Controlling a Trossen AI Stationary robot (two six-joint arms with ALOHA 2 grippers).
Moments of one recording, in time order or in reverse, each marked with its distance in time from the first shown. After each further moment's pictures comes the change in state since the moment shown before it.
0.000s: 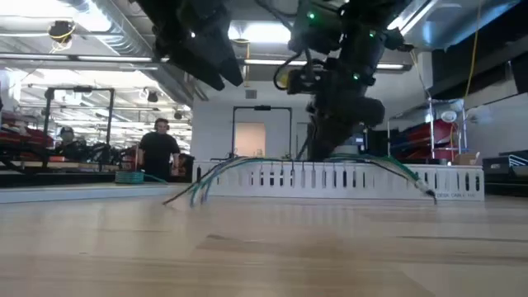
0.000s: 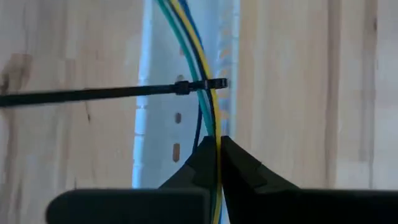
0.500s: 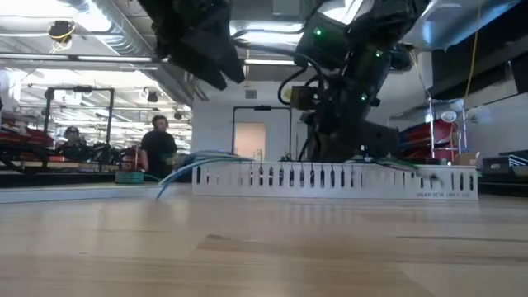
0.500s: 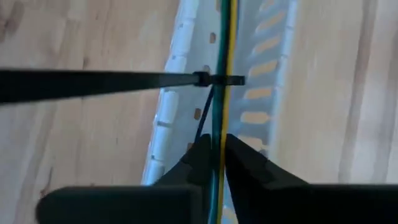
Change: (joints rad) left arm -0.003 0.000 0.000 0.023 0.090 0.025; right arm 0.002 0.006 -0.083 0.148 0.000 -0.177
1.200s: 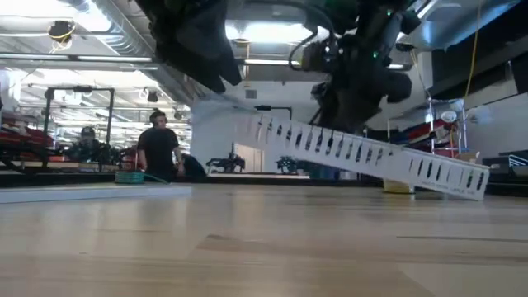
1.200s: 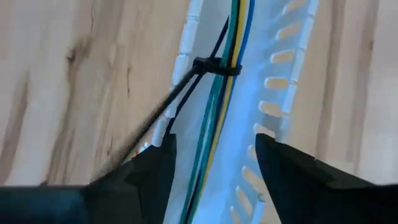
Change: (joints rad) left arm -0.002 -0.001 0.000 -0.003 0.048 0.005; right arm -0.001 -0.150 0.071 -0.214 -0.069 0.104
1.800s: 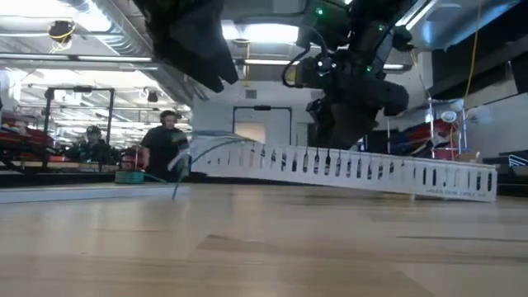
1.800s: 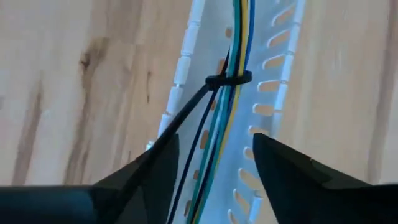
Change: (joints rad) left arm -0.013 -0.001 0.000 -0.005 0.000 0.004; right arm 0.001 0.084 0.000 0.034 -0.111 0.027
